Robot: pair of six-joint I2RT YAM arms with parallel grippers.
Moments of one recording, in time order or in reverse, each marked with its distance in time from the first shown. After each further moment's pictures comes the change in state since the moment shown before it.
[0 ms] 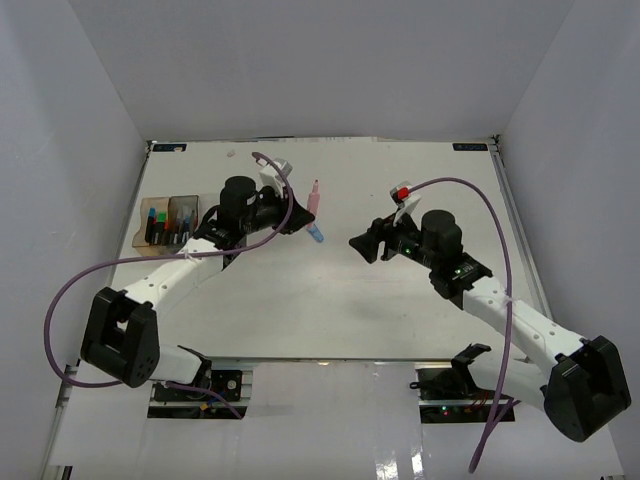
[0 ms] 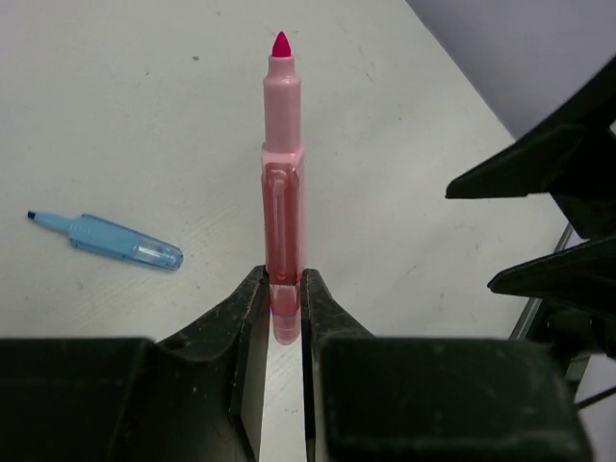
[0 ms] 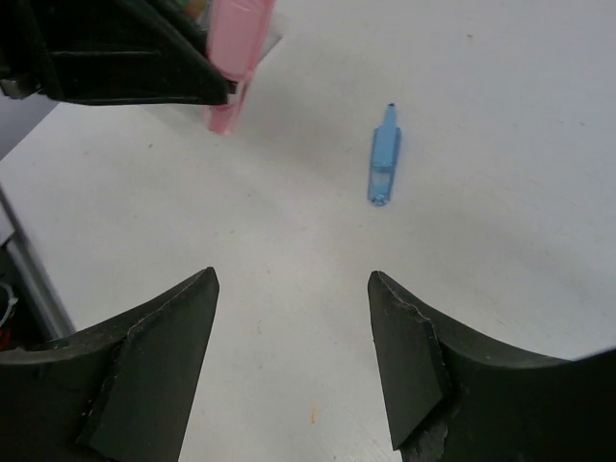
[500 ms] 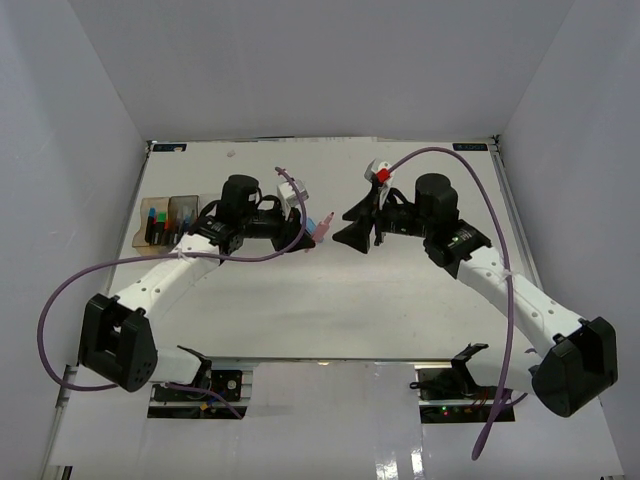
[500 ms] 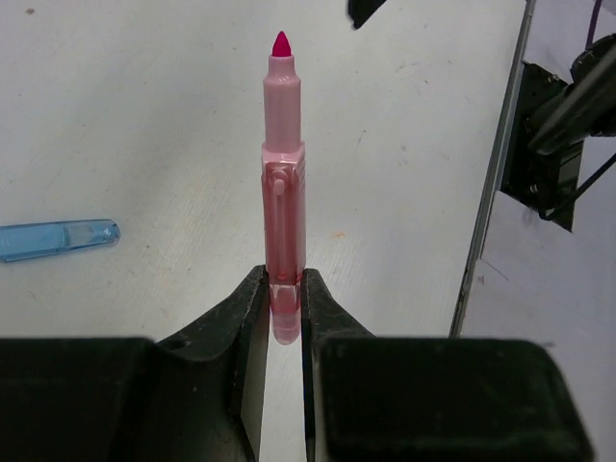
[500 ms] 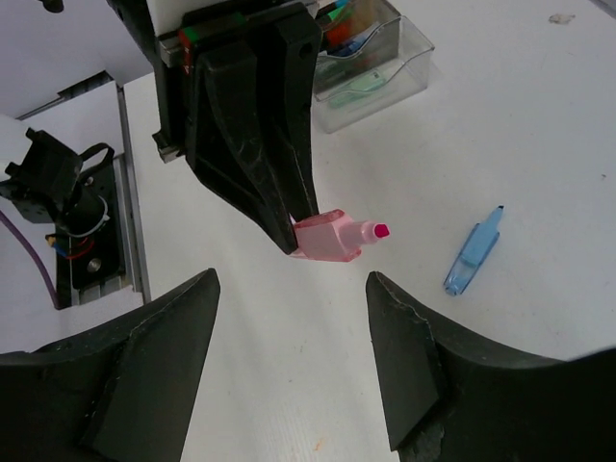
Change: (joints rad) left arm -0.001 -0.017 0.132 -0.402 0.348 0.495; right arm -0.019 0.137 0.341 -0.189 -0.444 -0.230
